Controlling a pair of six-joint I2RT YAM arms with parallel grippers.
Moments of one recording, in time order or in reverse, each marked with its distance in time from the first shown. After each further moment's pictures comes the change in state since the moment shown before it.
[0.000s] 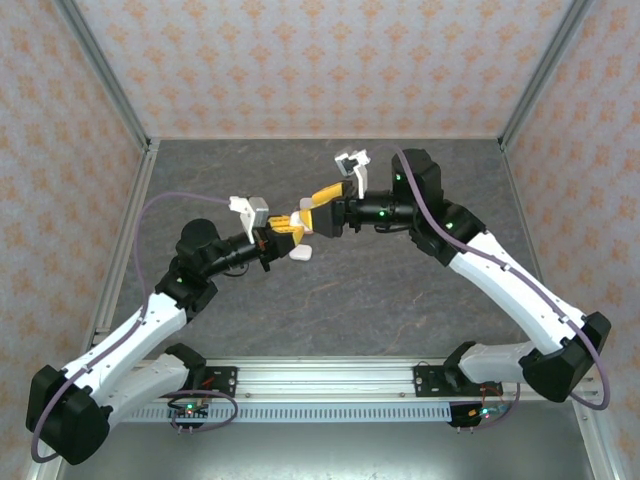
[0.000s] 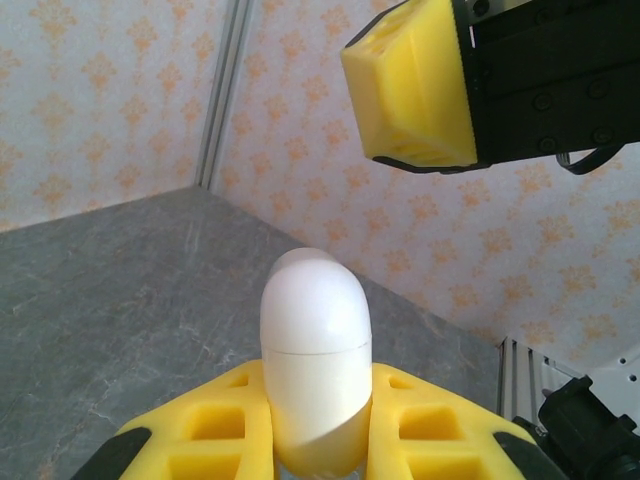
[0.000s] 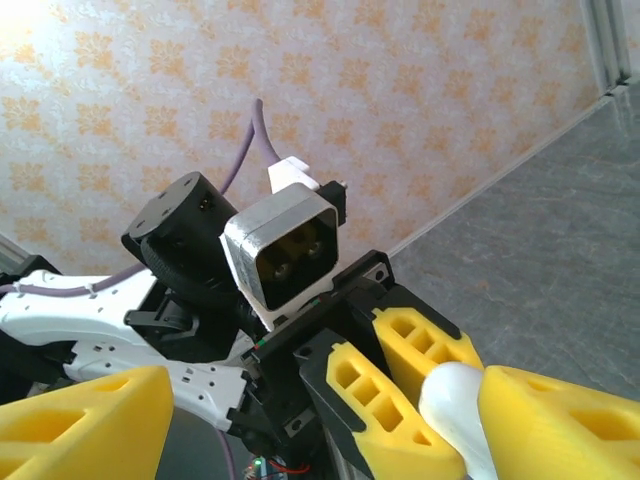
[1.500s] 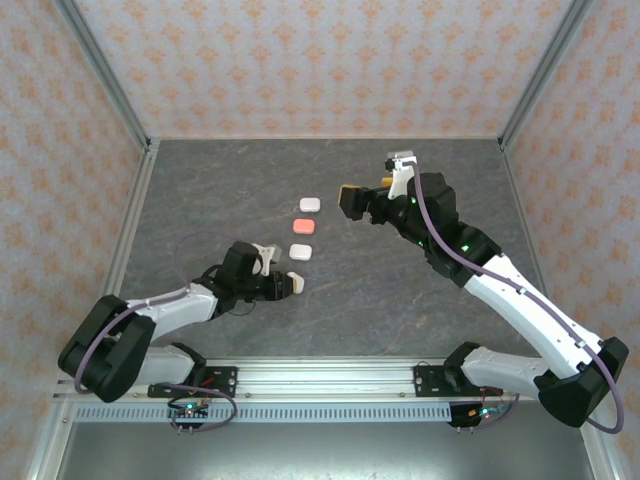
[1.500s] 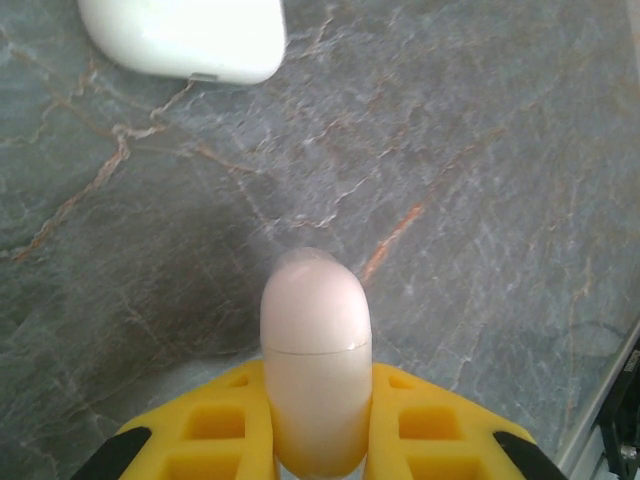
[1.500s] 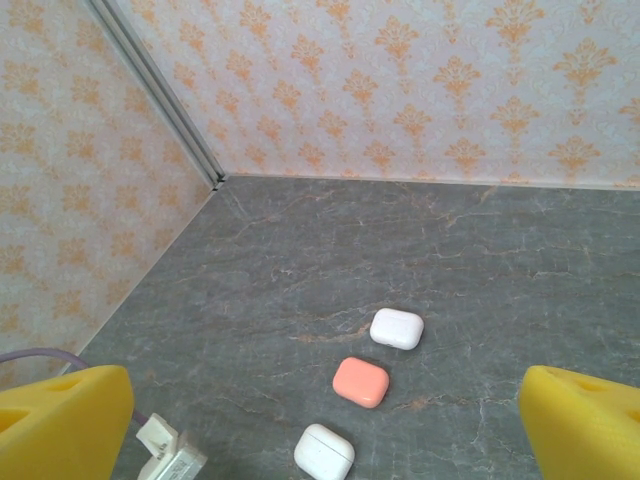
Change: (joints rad) left arm 0.000 0.386 -0.219 -0.195 -0.128 -0.277; right arm -0.025 -0.154 -0.189 -0.006 0.746 -0.025
